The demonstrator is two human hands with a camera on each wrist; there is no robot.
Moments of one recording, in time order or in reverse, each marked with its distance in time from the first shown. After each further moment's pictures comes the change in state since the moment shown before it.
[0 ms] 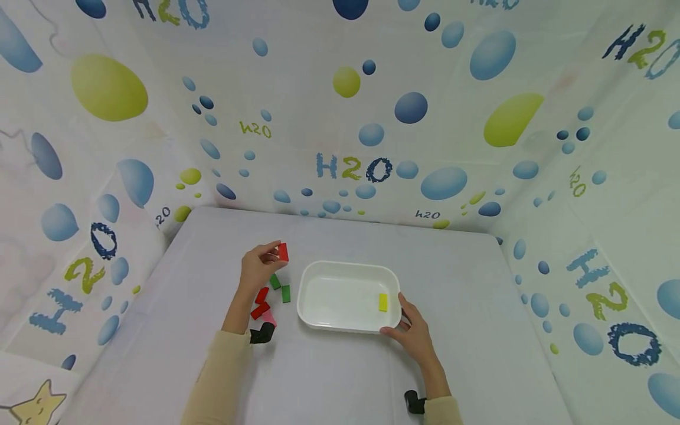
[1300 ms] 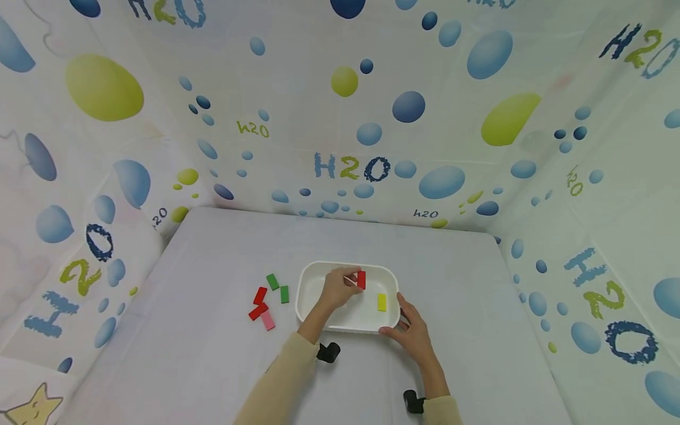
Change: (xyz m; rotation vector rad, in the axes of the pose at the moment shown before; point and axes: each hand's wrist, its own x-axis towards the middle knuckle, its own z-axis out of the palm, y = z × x) left_hand -0.028 0.038 0.163 0.002 -0.289 0.049; right_hand 0.000 0.000 0.001 -0.044 0.008 0.043
